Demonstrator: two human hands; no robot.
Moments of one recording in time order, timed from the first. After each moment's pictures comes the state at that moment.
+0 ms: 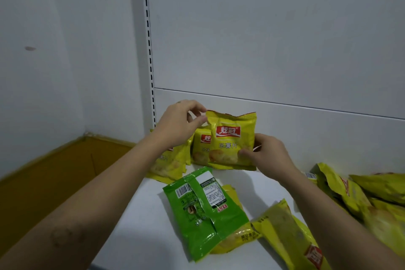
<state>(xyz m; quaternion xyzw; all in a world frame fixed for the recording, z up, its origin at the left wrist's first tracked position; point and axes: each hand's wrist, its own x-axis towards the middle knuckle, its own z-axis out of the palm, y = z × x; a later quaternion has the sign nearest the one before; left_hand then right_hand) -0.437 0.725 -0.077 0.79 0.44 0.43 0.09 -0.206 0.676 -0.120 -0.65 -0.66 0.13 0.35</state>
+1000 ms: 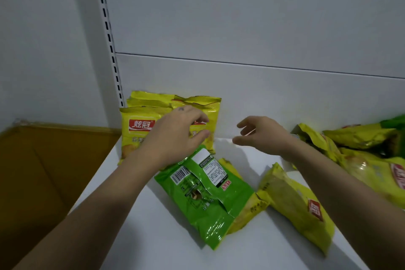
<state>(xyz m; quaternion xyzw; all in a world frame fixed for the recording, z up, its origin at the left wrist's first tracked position) -0.441 0.730 -0.143 0.88 0.33 0.32 0.07 -0.214 0.674 -0.130 -0.74 -0.62 0.15 0.21</state>
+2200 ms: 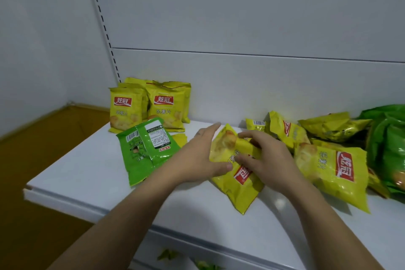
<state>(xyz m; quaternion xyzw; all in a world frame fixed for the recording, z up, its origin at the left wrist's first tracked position) -0.281 0.580 -0.173 0.81 0.48 0.21 0.27 -0.090 0.548 -0.187 -0.61 -0.70 0.12 0.36</state>
